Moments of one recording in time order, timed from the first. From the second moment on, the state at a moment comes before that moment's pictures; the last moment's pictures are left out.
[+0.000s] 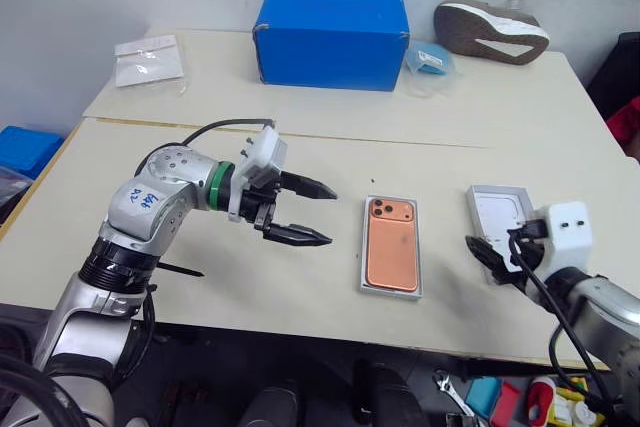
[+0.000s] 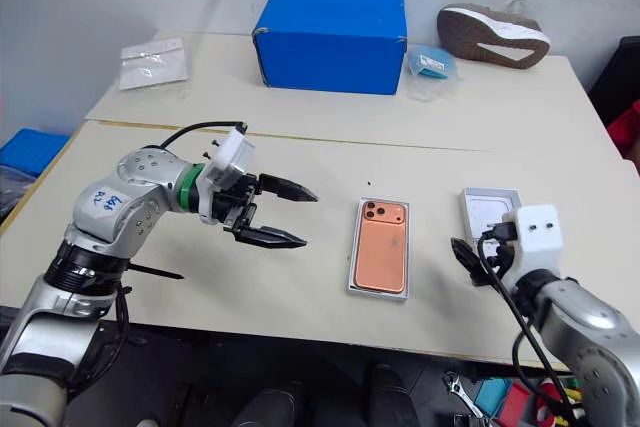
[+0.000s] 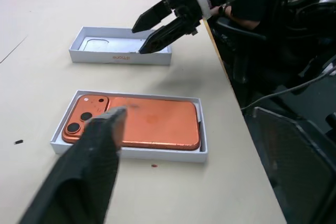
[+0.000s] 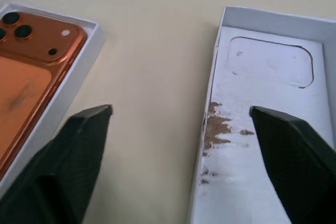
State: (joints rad) left arm -0.75 0.67 -0.22 0.00 -0.54 0.48 -1.26; right arm -0.05 -0.56 -0.40 -0.59 0.69 1.09 0.07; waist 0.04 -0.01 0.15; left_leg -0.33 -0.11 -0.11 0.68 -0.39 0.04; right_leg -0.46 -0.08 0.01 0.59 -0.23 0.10
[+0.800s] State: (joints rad) left arm -0.65 0.68 -0.19 0.06 -0.38 0.34 -1.25; right arm -0.20 -0.41 -0.32 -0.47 0.50 1.13 0.02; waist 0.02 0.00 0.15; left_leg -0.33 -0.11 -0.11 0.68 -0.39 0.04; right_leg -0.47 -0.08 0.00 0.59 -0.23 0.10
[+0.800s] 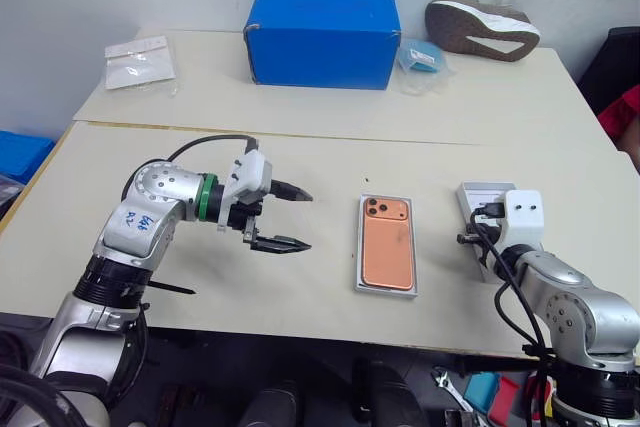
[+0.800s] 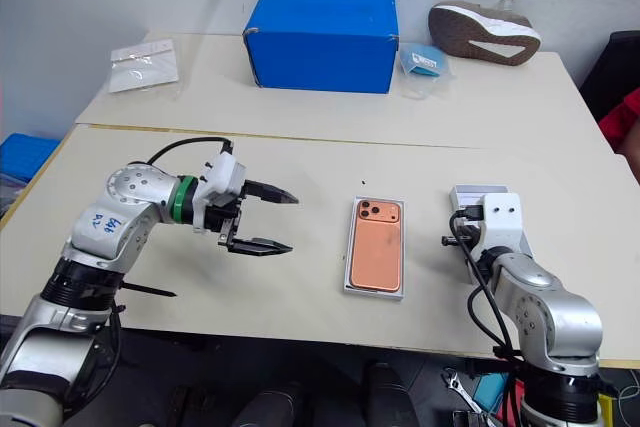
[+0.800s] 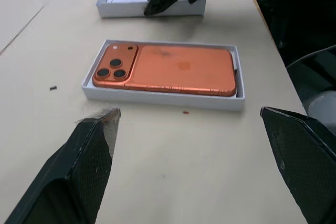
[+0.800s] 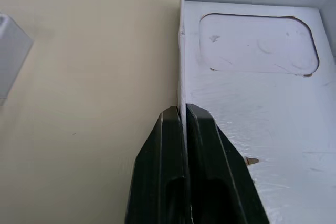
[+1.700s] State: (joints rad) left arm -0.60 0.69 -0.17 0.09 -0.31 0.32 -1.25; right arm -0.34 0.03 -0.16 -0.31 1.95 0.92 -0.58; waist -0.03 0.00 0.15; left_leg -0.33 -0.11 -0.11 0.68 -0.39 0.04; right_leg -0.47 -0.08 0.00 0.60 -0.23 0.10
